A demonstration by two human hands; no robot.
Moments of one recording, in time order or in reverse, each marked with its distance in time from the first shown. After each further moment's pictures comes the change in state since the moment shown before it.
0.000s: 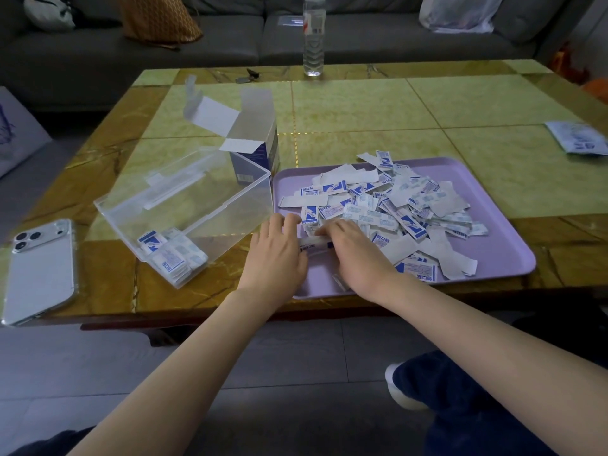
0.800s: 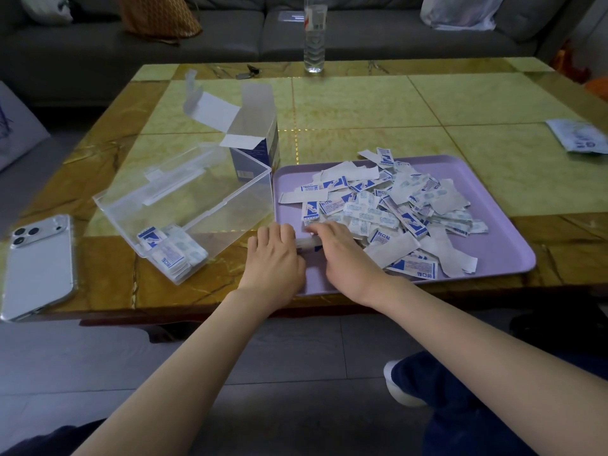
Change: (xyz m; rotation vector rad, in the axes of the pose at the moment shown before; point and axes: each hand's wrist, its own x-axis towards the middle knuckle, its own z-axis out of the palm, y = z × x) left_hand -0.005 -0.004 0.011 0.170 -0.115 -0.049; right_hand 0.001 -0.006 0.015 0.127 -0.046 -0.005
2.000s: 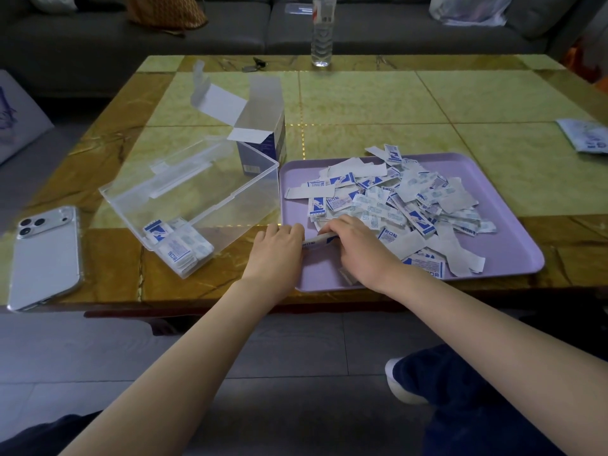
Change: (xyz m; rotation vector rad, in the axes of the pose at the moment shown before) left_hand 0.005 -0.007 -0.006 -0.026 -0.030 0.068; right_hand 0.008 0.011 -0.009 -0.009 0.020 0.039
